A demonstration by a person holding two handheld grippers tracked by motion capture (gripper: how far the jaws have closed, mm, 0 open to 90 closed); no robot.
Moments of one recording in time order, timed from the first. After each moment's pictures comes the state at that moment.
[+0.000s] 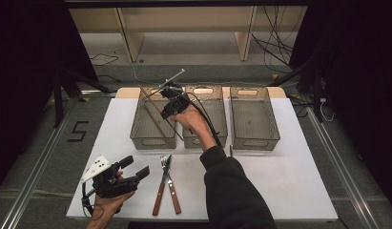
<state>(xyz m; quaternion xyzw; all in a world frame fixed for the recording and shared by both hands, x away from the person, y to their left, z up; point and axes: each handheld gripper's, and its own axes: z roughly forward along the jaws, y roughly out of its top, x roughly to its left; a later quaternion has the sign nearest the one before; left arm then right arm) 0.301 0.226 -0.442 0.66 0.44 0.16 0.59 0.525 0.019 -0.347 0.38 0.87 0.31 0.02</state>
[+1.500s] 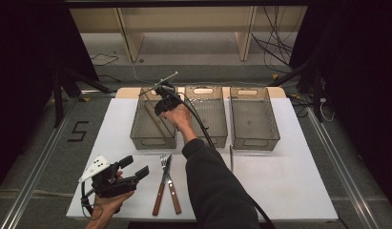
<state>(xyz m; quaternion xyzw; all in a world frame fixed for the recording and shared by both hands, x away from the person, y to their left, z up) 0.301 0.228 -0.441 0.66 0.44 0.16 0.59 0.567 0.051 -0.389 0.46 0.83 0.31 0.01</state>
